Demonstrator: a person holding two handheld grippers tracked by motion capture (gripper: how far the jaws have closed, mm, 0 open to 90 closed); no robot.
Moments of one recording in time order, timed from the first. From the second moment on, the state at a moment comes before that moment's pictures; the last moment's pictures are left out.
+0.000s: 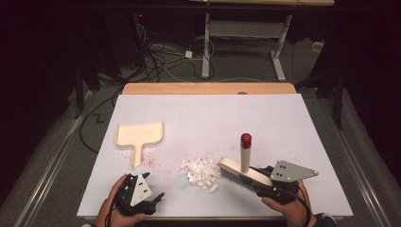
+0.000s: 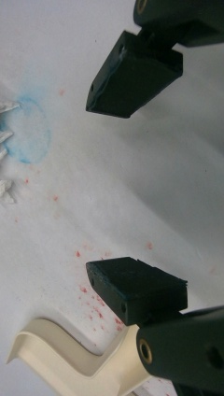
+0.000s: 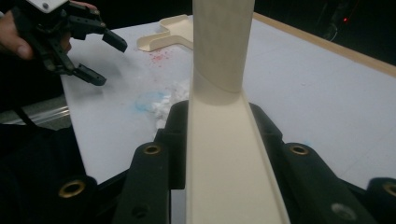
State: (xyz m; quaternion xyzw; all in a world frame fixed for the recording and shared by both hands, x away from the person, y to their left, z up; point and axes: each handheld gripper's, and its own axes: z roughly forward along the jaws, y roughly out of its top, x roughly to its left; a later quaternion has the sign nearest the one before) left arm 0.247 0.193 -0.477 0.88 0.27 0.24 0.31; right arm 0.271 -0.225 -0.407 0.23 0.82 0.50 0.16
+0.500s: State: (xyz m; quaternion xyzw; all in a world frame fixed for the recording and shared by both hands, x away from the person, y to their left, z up) left arm 0.249 0.189 -0.478 0.88 0.27 0.24 0.31; right arm 0.257 -0.212 -0.428 0.17 0.86 0.48 0.09
